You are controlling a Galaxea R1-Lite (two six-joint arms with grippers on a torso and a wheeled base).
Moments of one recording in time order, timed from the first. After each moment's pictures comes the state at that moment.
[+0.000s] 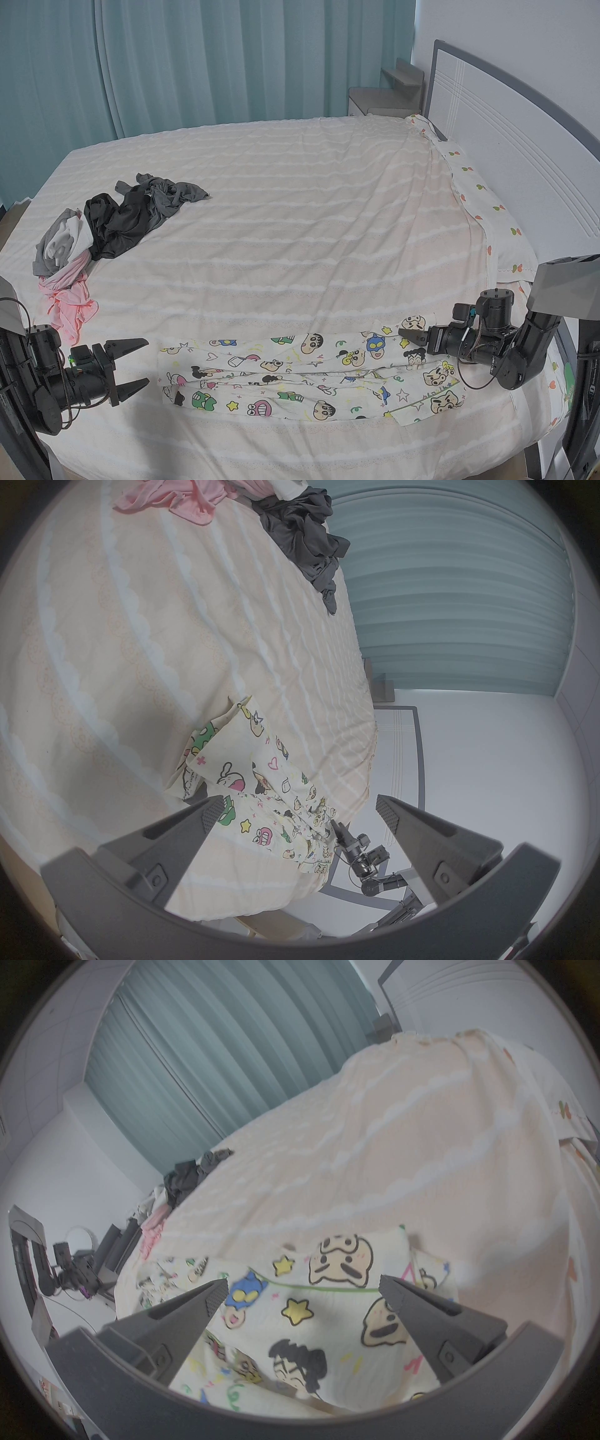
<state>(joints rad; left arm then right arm) 0.30 2.08 -0.02 -1.55 -0.89 -1.02 0.20 2.27 -0.55 -1.29 0.33 0.31</state>
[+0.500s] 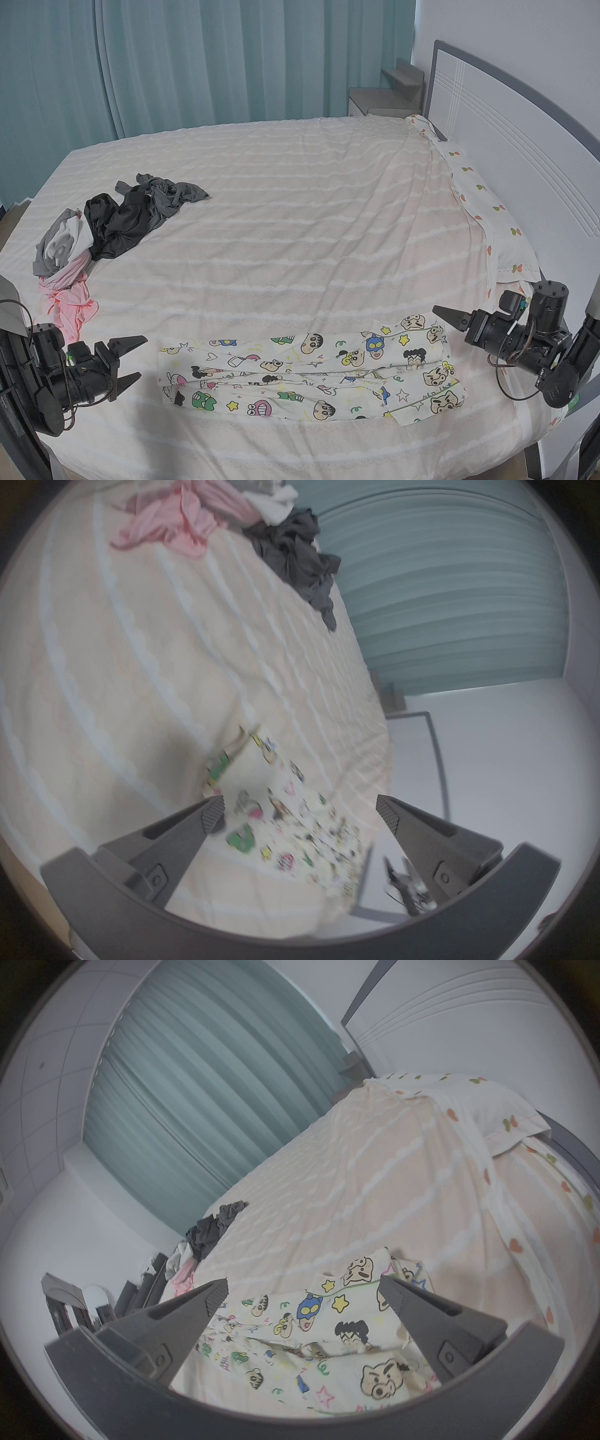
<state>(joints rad) 0.22 2.07 -0.02 -1.55 -0.57 -0.91 0.21 1.89 -0.21 -1.40 0.24 0.58</state>
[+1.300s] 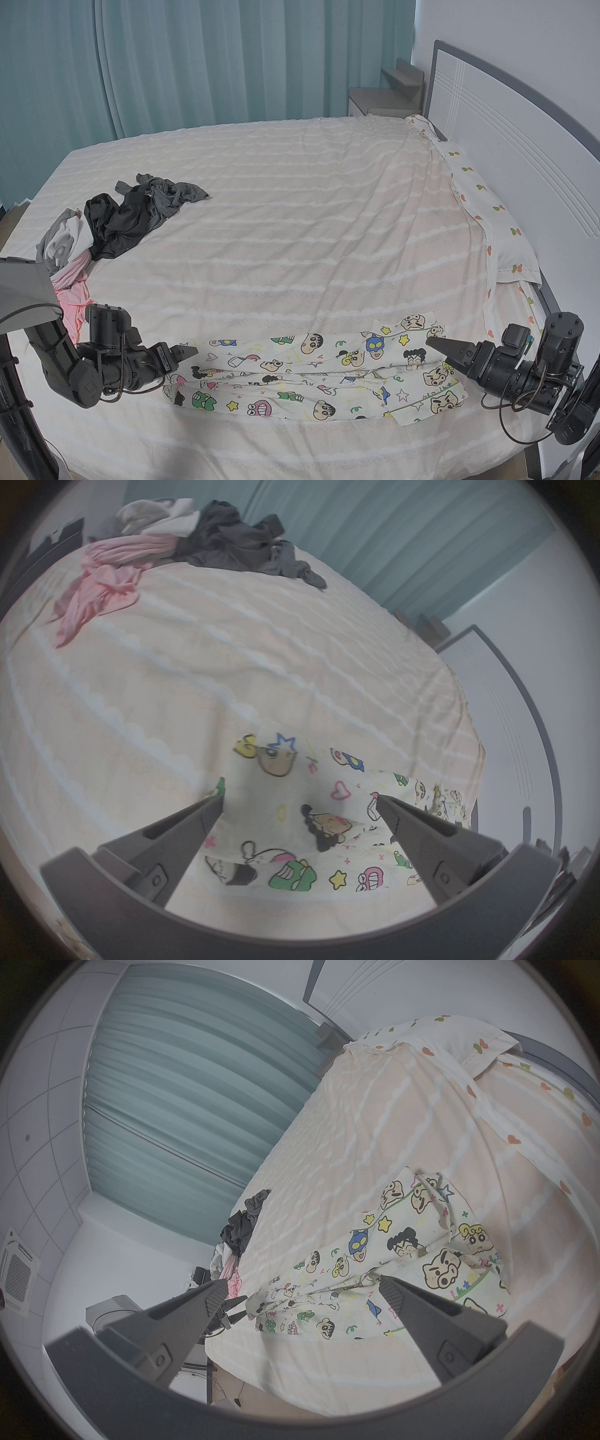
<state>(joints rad) -0.10 2.05 -0.40 -0.93 -0.21 -0.53 0.42 1.79 -0.02 -1.48 0.17 0.87</state>
